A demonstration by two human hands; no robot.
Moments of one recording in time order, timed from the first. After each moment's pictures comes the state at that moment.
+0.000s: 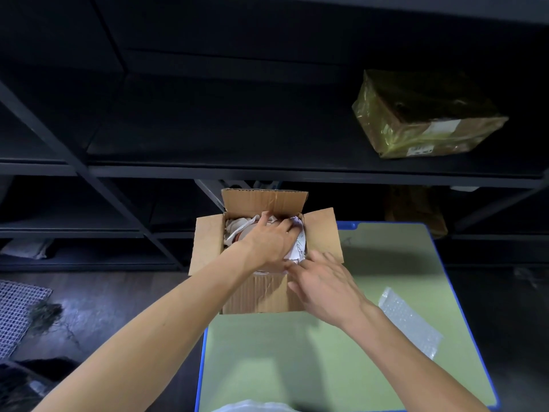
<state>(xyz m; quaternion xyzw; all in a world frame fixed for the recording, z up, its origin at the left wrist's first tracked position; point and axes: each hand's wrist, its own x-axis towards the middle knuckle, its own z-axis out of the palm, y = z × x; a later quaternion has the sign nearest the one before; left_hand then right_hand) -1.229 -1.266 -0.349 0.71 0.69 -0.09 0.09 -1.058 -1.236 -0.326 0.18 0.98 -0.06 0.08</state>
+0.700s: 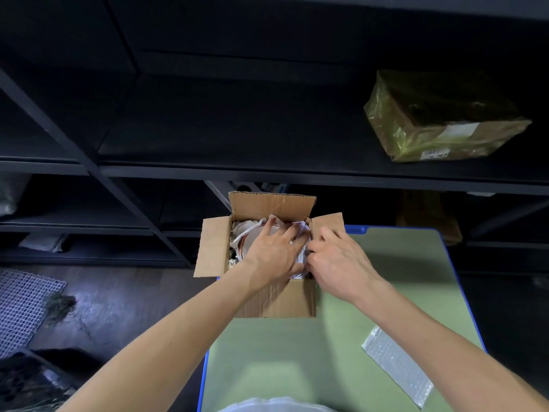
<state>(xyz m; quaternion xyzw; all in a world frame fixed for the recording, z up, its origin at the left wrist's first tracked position) -1.221 -1.274 -0.369 0.68 0.73 -0.07 0.07 -1.077 -1.188 -0.321 0.11 0.99 0.06 0.11</state>
